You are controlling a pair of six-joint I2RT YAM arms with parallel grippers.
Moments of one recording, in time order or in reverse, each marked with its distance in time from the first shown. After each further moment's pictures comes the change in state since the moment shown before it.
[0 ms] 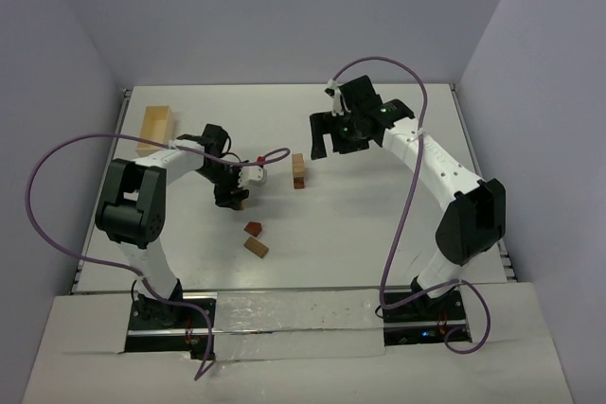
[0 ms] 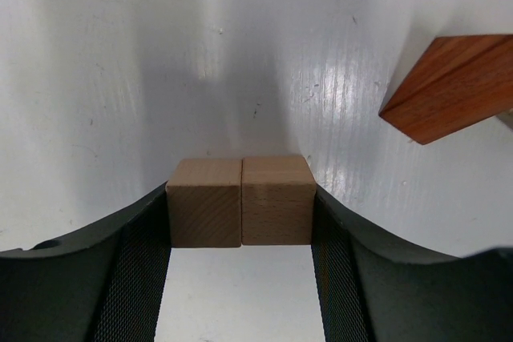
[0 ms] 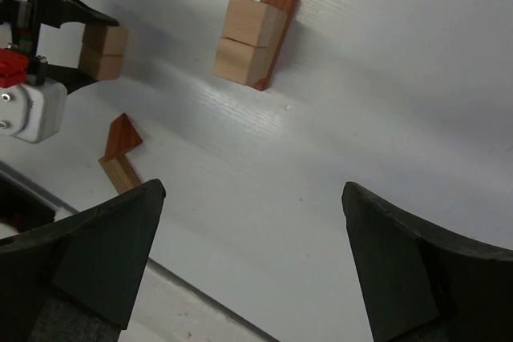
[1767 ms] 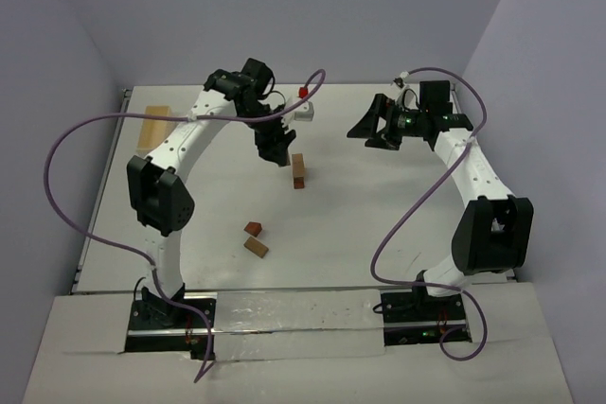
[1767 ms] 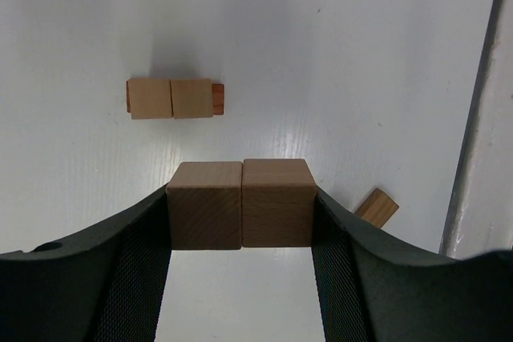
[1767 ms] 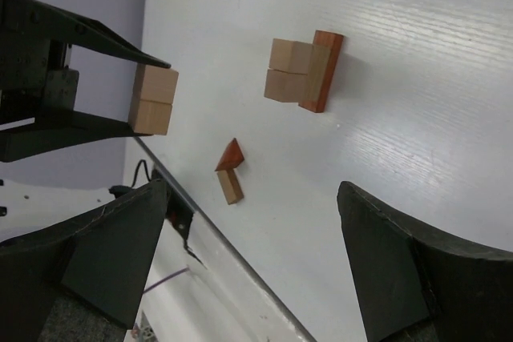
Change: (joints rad) left arm -0.222 0.185 0.907 -0.505 0.101 -0.474; right arm -0.448 -0.127 -0.263 0.297 -0.631 0.173
